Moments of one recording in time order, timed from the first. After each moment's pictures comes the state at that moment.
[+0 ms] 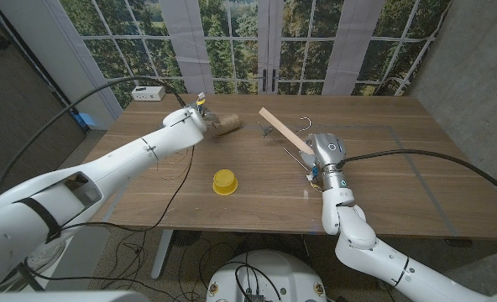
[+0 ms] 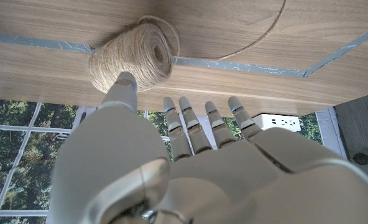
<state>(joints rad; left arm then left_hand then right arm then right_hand) 0.33 0.65 0.92 -1.66 0.08 1.03 0.14 0.80 0.01 0.32 -0.13 0.17 0.61 -0.13 0.24 0.19 0.50 -0.15 0.31 0.21 0.24 -0.01 0.28 0.21 -0.07 0.16 0.66 0.20 -1.06 -0.64 -0.77 -1.98 -0.88 -0.74 -0.54 1.11 -0.01 0.20 -0.12 0.27 0.98 -0.01 0.32 0.32 1.04 -0.05 0.62 0.39 1.02 -0.16 0.59 0.75 0.60 -0.06 0.55 0.23</state>
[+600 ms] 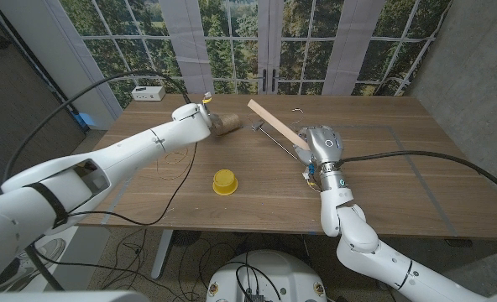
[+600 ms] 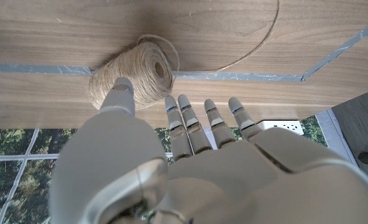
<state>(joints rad) 0.22 0.62 1.04 -1.59 0.12 1.10 0.02 0.75 0.03 0.29 -0.12 0.17 0.53 -0.06 0.19 0.19 0.45 -0.12 0.25 0.20 0.24 0.01 0.26 0.20 -0.09 0.16 0.64 0.20 -1.09 -0.65 -0.76 -2.02 -0.94 -0.69 -0.58 1.12 -0.02 0.20 -0.12 0.27 0.99 -0.02 0.32 0.32 1.04 -0.05 0.62 0.43 1.03 -0.16 0.58 0.77 0.59 -0.06 0.57 0.23</state>
